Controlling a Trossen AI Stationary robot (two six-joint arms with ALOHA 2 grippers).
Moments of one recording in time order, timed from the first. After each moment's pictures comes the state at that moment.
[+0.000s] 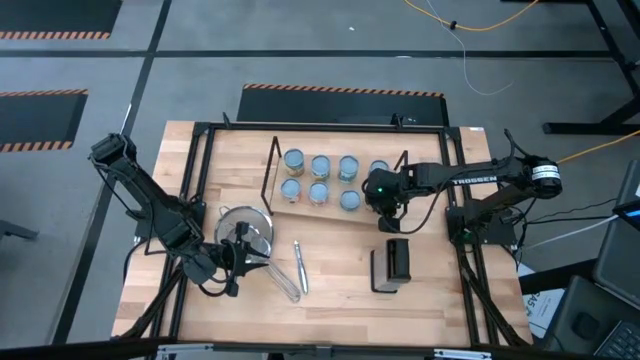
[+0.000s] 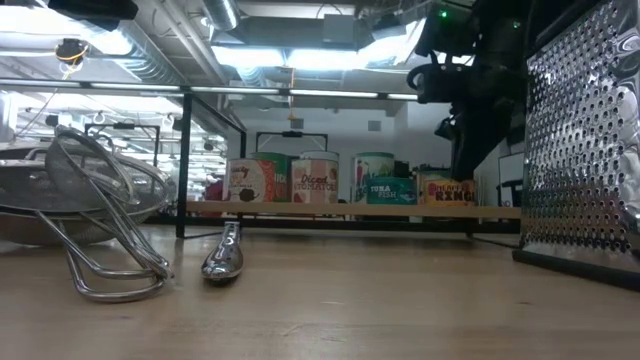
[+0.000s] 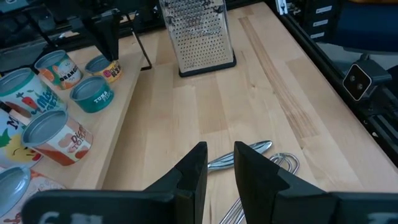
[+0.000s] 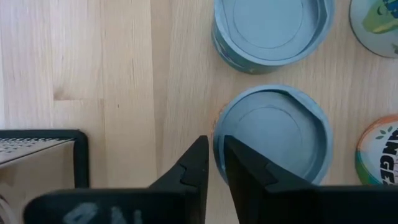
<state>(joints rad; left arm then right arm) -0.80 1.13 0.66 -0.11 -0.71 -0.23 -0.10 1.41 0.89 -0.67 -0.05 -0.06</state>
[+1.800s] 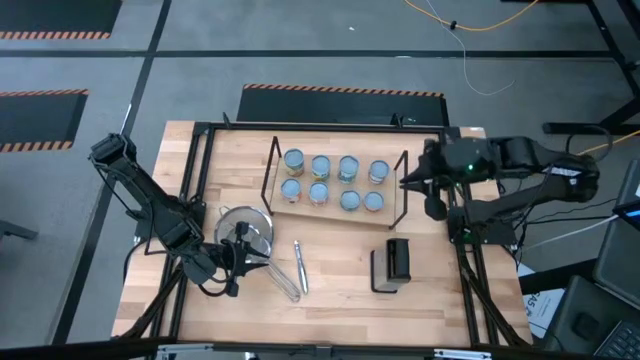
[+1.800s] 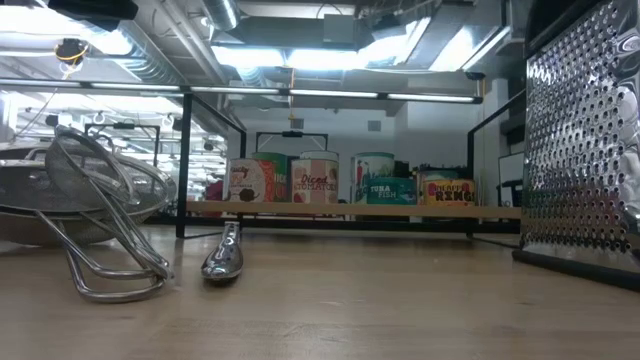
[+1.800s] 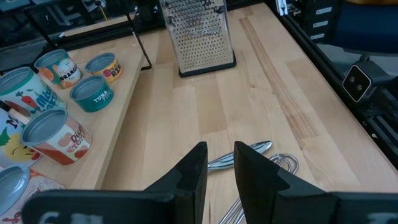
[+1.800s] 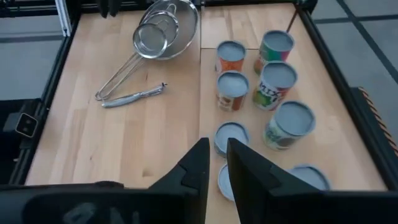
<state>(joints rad) -0.80 1.13 0.66 -0.11 -0.71 -0.24 0.05 1.03 1.36 -1.04 0.09 0.10</state>
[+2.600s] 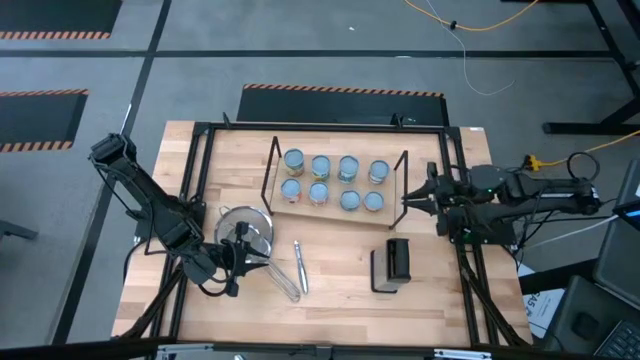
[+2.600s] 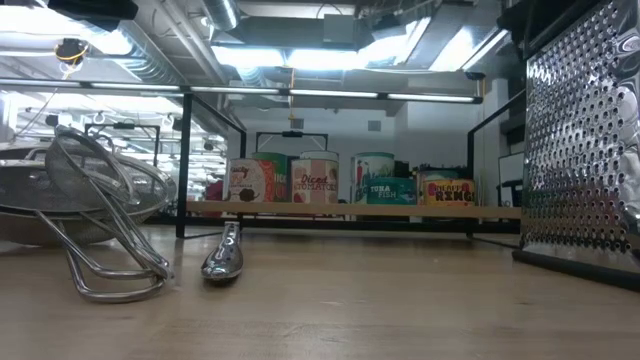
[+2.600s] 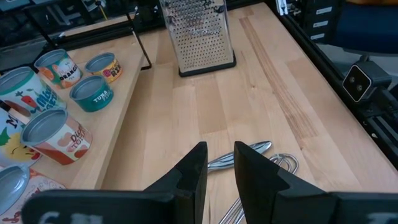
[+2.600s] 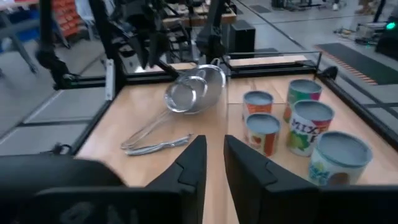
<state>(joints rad) -0.80 1.13 0.66 -0.11 -0.71 -0.24 0.06 0.47 0.55 -0.31 0.01 0.09</state>
